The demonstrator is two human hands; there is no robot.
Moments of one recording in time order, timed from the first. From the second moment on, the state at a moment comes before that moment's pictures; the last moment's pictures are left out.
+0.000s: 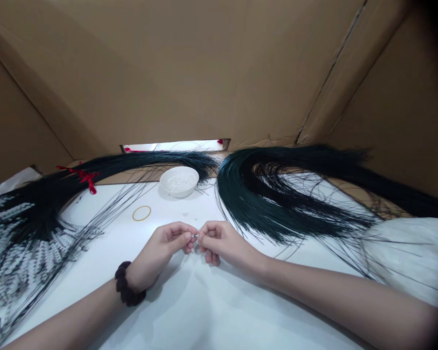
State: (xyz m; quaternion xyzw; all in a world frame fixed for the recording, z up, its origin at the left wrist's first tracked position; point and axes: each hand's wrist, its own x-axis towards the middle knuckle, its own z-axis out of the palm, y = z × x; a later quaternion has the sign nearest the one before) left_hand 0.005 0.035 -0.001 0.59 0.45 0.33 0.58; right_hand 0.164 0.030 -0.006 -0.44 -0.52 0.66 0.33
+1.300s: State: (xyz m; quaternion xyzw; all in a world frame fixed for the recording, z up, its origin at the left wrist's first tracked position) left_hand 0.002 0.034 0.004 0.68 0.45 0.30 0.49; right_hand 0.166 0.030 0.001 -0.45 -0.51 0.67 0.31
